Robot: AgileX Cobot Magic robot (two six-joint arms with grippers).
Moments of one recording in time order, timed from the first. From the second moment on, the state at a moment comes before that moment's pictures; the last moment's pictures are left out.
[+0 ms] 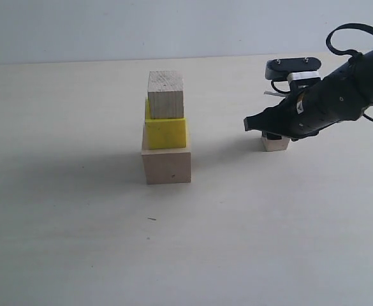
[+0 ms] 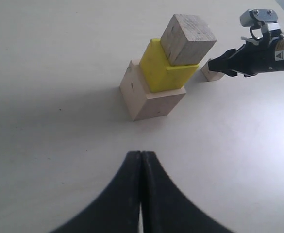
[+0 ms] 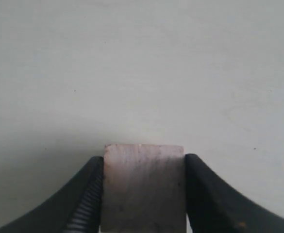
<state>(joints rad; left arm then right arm) -0.44 0.62 -0.60 -0.24 0.70 -0.11 0.30 1.95 -0.97 -0.36 0.12 0.53</state>
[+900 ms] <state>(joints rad) -0.44 0.62 -0.60 -0.24 0.68 -0.11 0.30 1.72 -1.14 -0.19 0.63 0.40</state>
